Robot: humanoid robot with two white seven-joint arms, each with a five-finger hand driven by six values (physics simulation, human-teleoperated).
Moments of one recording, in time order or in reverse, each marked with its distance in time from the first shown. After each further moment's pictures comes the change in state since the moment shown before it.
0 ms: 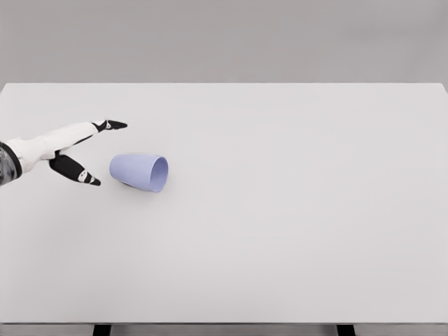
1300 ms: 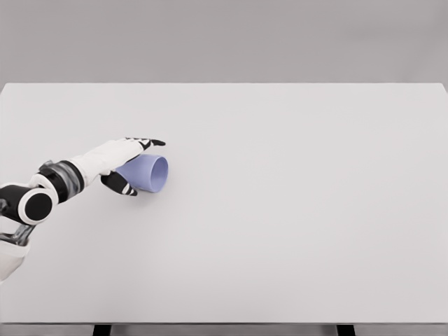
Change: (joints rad) left arm 0.011 -0.224 -0.094 0.000 -0.376 0.016 0.000; right arm 0.000 0.000 0.000 0.000 0.000 0.000 0.000
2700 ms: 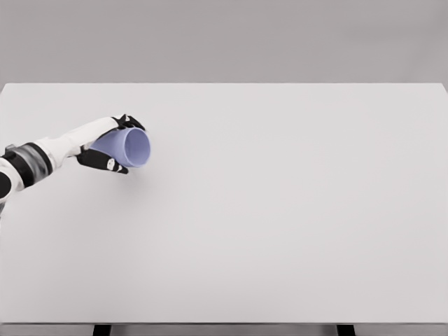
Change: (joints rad) left arm -0.009 0.018 0.165 0.071 0.293 -0.020 -0.001; right arm 0.000 0.000 0.000 0.000 0.000 0.000 0.000
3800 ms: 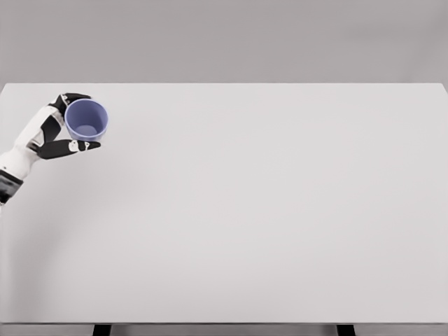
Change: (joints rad) left arm -0.046 -0.147 0.157 0.725 0.616 -0.705 0.001; right arm 0.000 0.000 0.000 0.000 0.000 0.000 0.000
